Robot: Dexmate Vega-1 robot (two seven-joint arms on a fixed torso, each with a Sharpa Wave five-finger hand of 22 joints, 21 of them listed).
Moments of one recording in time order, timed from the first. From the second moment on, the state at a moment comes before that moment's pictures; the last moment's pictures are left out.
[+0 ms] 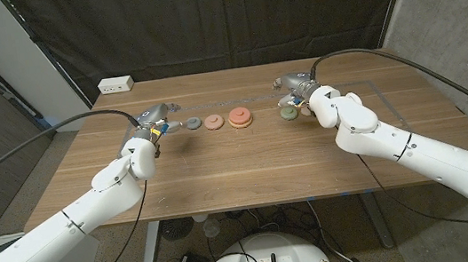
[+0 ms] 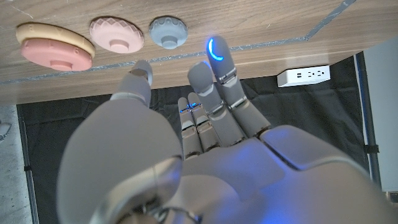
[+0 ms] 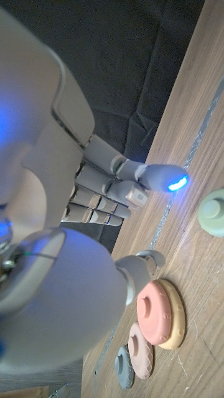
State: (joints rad) left arm 0.94 0.93 0.53 -2.01 0.35 0.62 0.28; left_hand 0.88 -0.04 0.34 -0.16 0.30 0.48 -0.08 0.20 0.21 0.49 -0.17 0.22 0.33 1.13 -0.22 1.31 0.79 0.86 -0.11 1.39 0.19; right arm -0.64 -0.77 -0.80 -1.95 -0.71 -0.63 0.20; right_hand 0.85 -0.08 0.61 -0.17 0.21 0.38 -0.10 0.26 0.24 0.47 -0.15 0.24 0.52 0.96 -0.14 1.47 1.23 1.10 -0.20 1.36 0.38
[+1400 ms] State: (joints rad) left arm 0.89 0.89 0.55 -2.00 0.35 0.65 0.25; left_hand 0.88 -0.04 0.34 -0.16 0.30 0.48 -0.08 0.20 0.21 0.48 -0.17 0.21 0.33 1.13 -0.22 1.31 0.78 0.86 -0.11 1.39 0.19; right arm -0.82 -0.88 -0.63 -1.93 -0.57 -0.55 -0.06; right_hand 0.87 -0.09 0.62 -0.16 0.21 0.39 -0.09 0.27 0.24 0.45 -0.13 0.21 0.52 0.99 -0.15 1.50 1.23 1.11 -0.21 1.37 0.36
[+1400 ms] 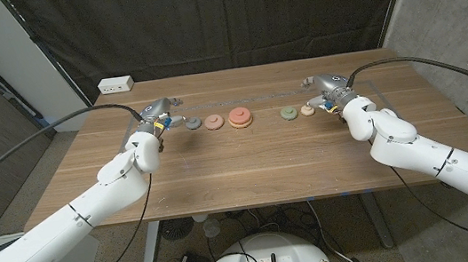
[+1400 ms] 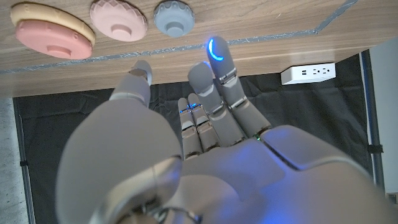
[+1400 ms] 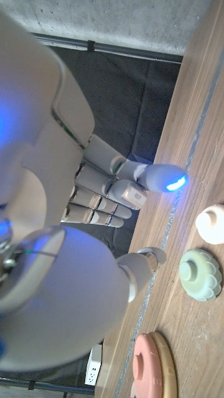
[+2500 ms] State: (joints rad) left arm 0.75 0.93 0.64 -2.02 0.39 0.67 0.04; left_hand 0.92 -0.05 0.35 -0.17 0.30 0.48 -0.07 0.21 0.22 0.51 -0.17 0.22 0.35 1.12 -0.21 1.31 0.78 0.86 -0.11 1.40 0.19; right arm -0.88 -0.91 -0.61 -1.96 -0.52 -0.58 -0.11; right_hand 0.87 -0.09 0.63 -0.16 0.21 0.40 -0.09 0.27 0.24 0.46 -0.13 0.21 0.51 0.97 -0.15 1.49 1.22 1.11 -0.20 1.38 0.35
